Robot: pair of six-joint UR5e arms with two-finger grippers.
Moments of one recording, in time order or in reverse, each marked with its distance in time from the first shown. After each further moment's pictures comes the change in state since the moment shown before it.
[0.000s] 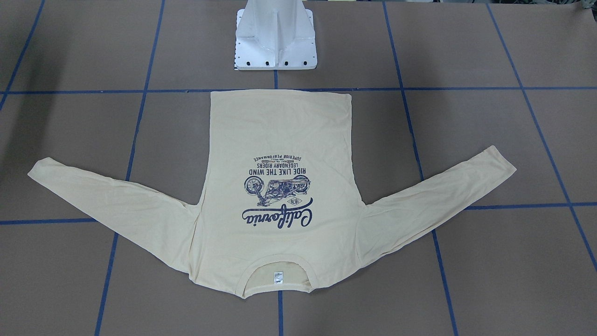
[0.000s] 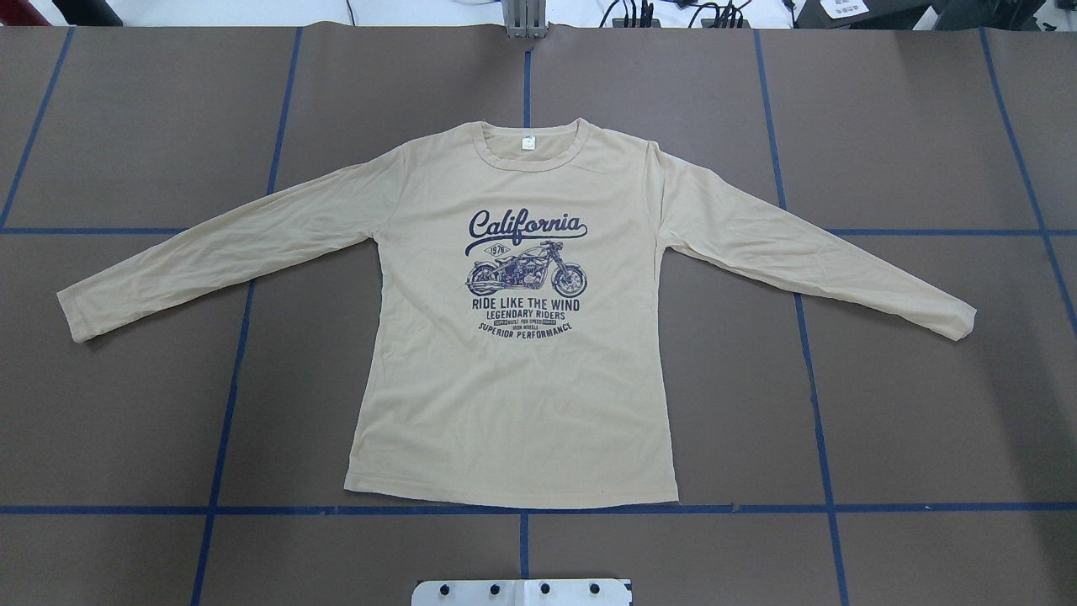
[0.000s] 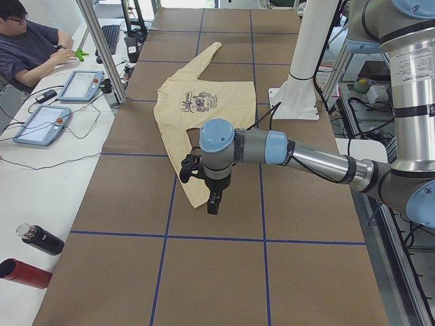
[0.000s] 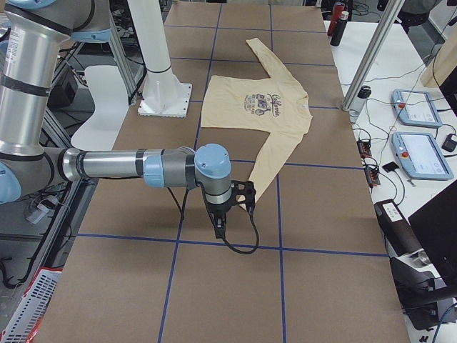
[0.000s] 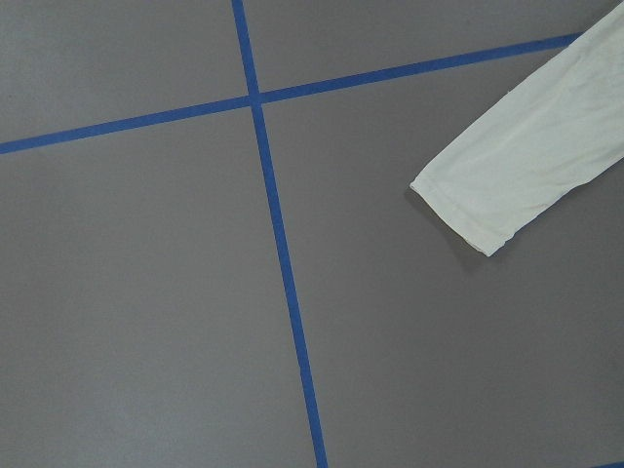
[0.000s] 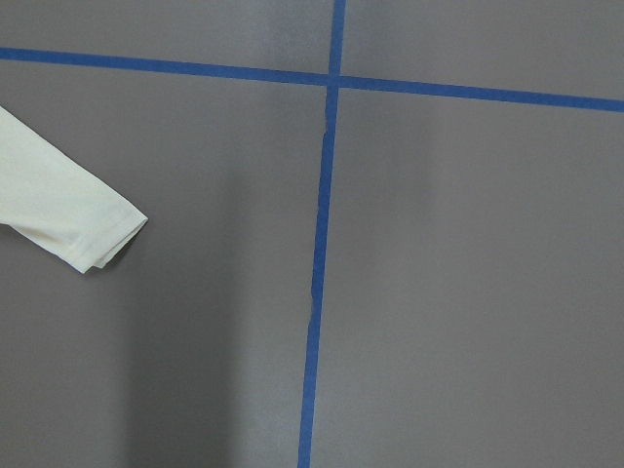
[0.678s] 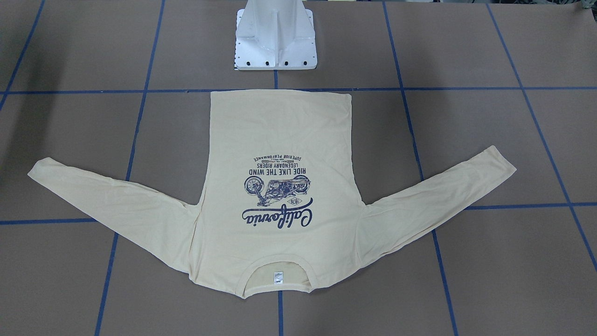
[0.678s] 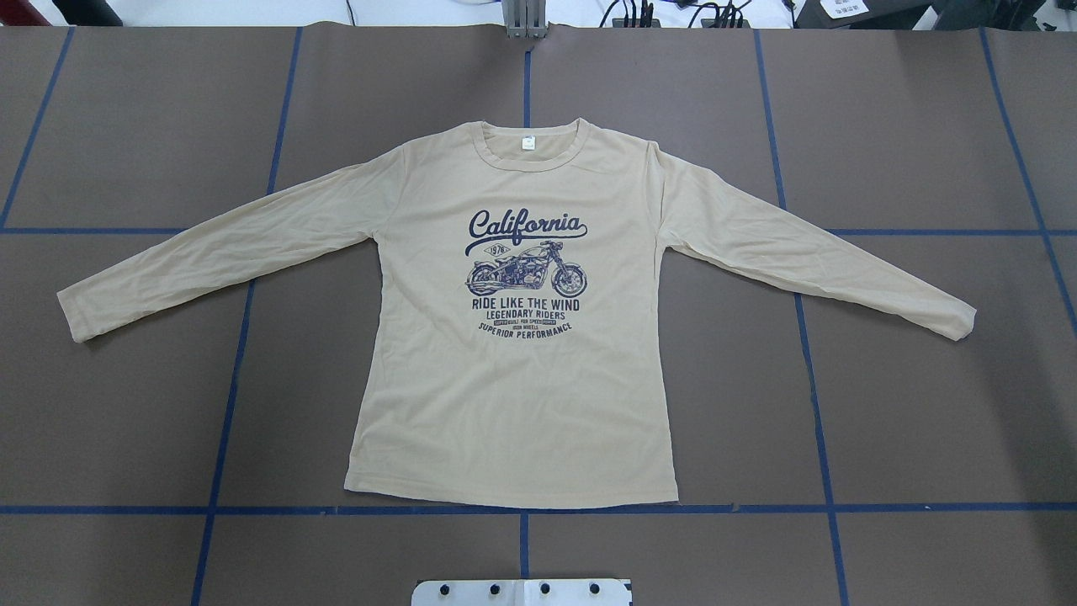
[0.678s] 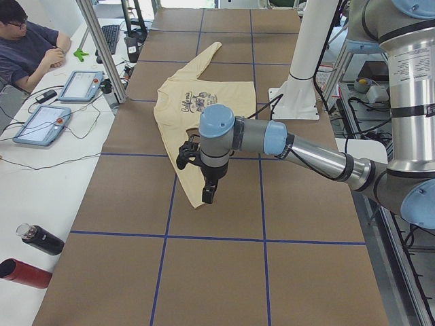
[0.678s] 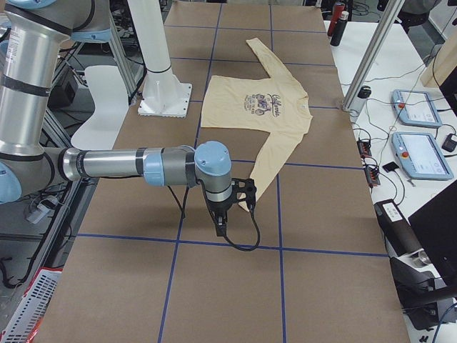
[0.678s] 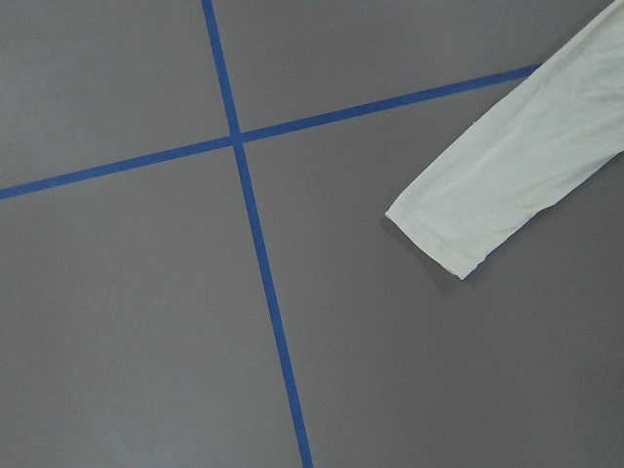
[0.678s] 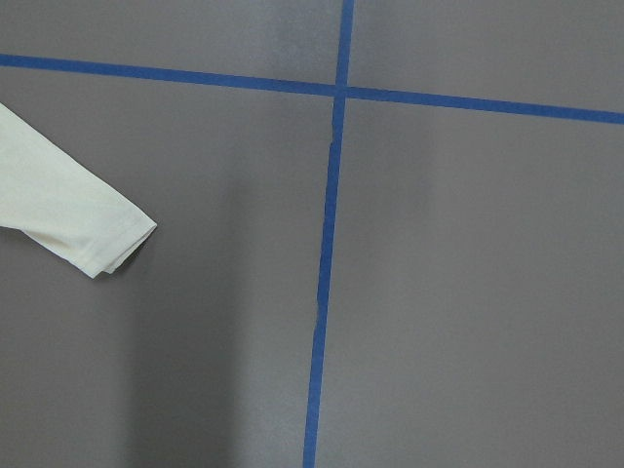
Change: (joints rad) left arm 0.001 -0.035 -0.043 -0.001 0.001 -0.009; right arm 0.000 0.002 0.016 0.001 0.000 0.001
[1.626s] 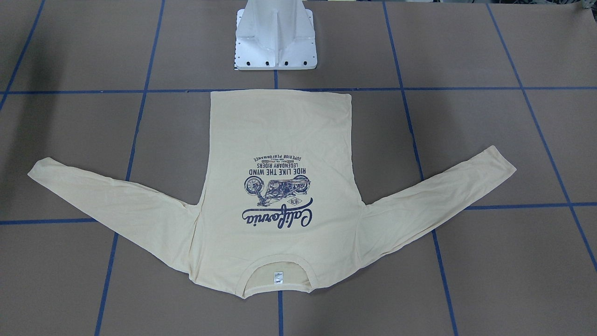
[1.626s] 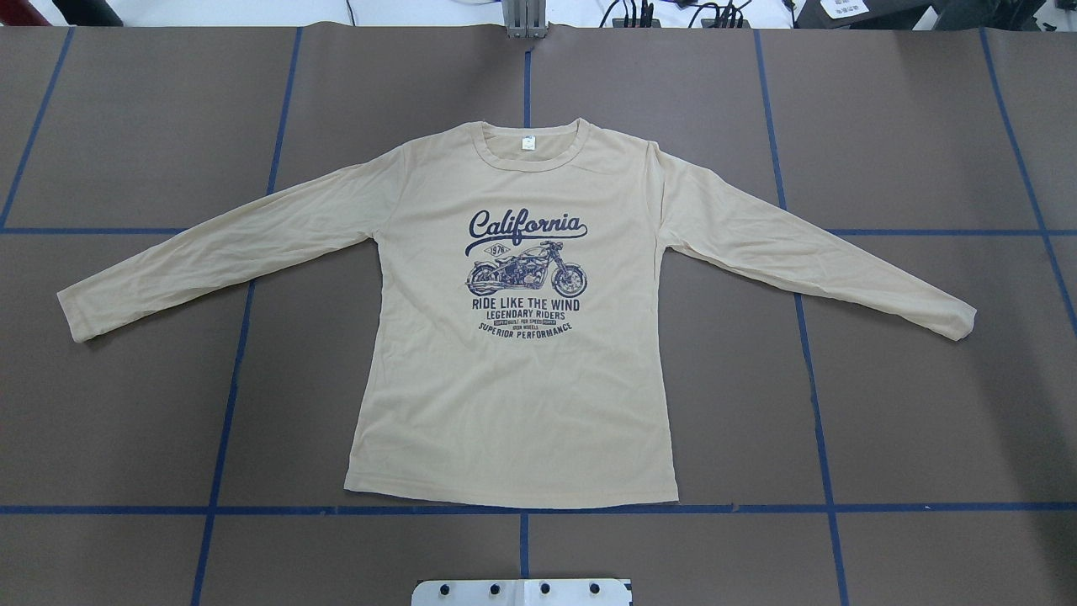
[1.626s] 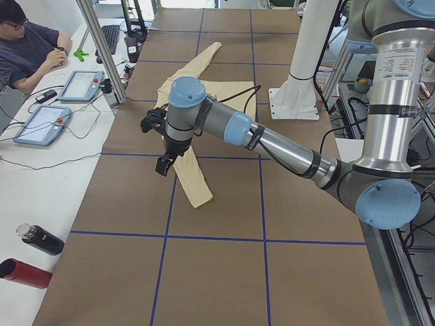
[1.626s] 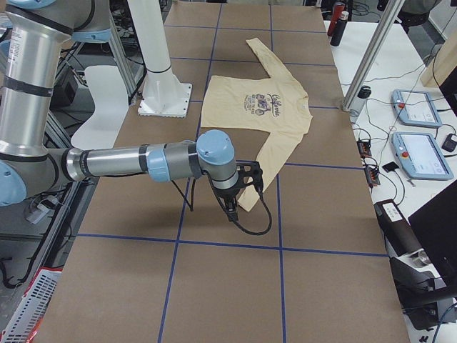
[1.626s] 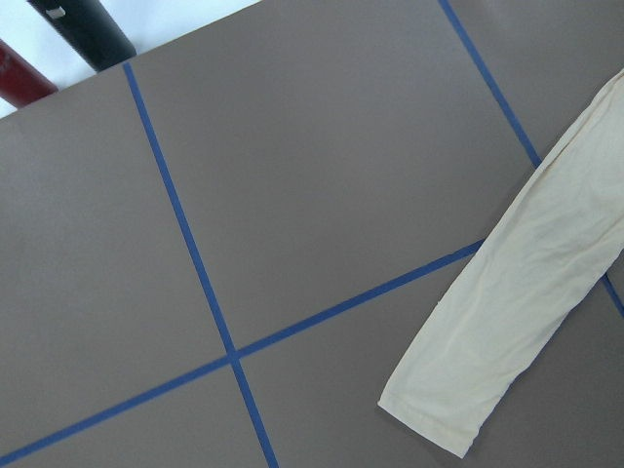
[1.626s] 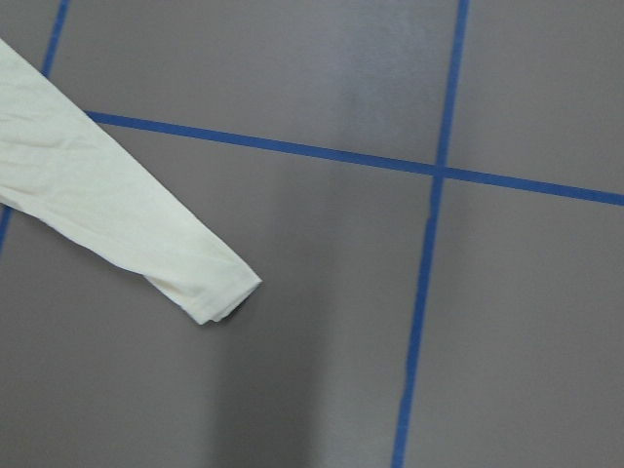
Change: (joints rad) left arm 0.003 -0.214 0.140 -0.266 -0.004 -0.003; right arm -0.008 0.029 0.010 0.096 0.151 0.021
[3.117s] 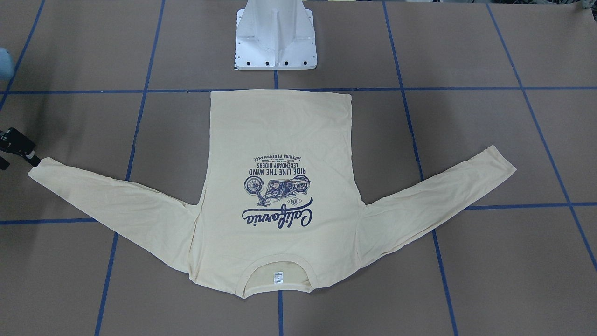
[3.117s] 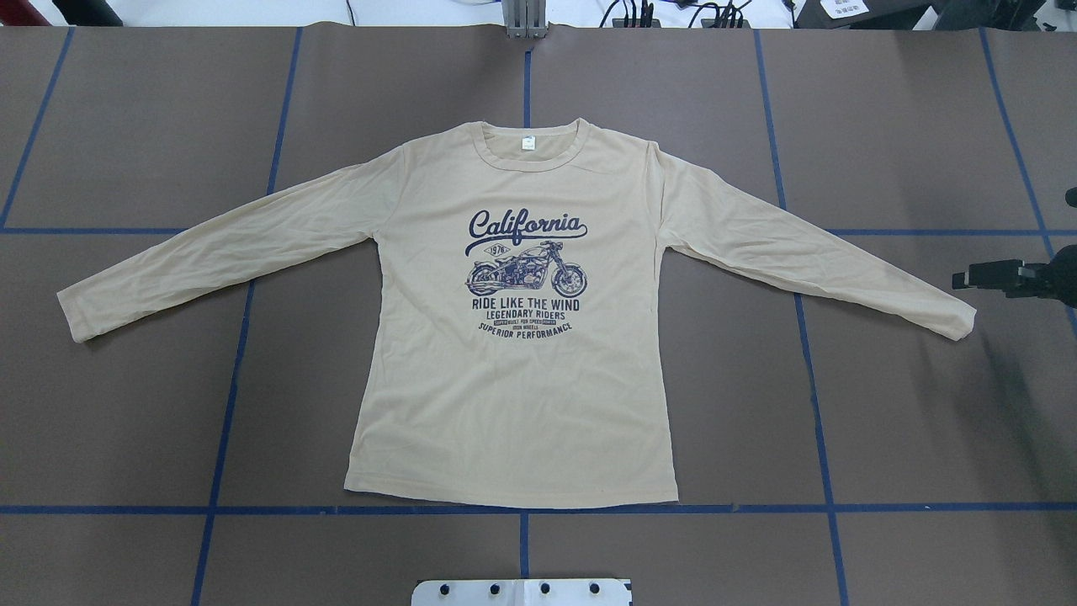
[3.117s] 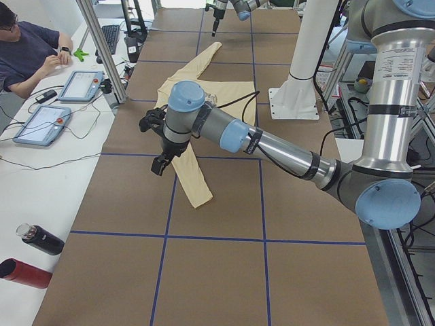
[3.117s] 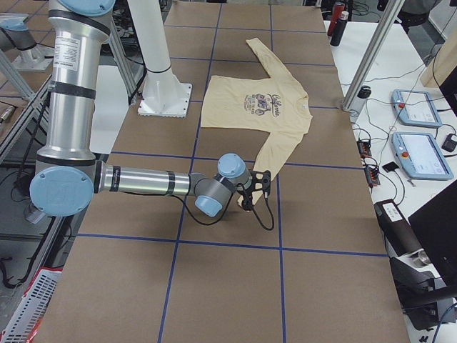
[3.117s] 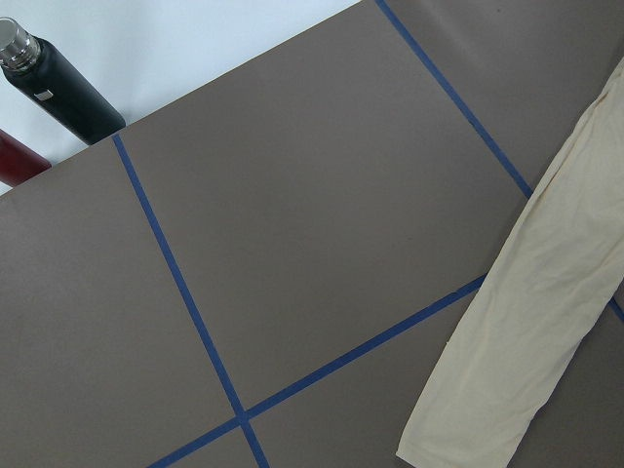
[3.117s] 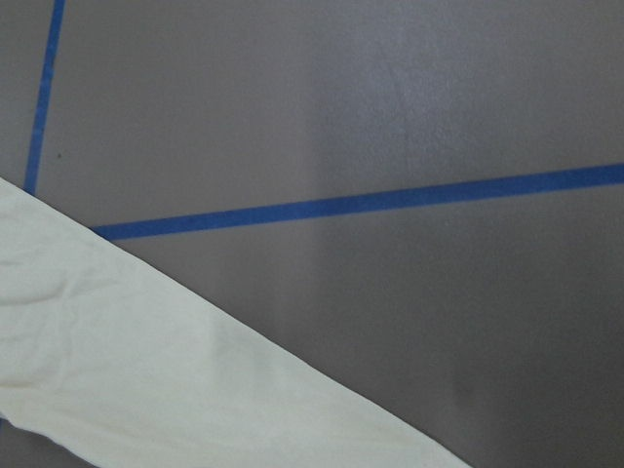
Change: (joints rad) left arm 0.008 0.008 0.021 -0.074 -0.002 0.001; right arm -0.535 0.116 -0.431 0.975 -0.323 1.024
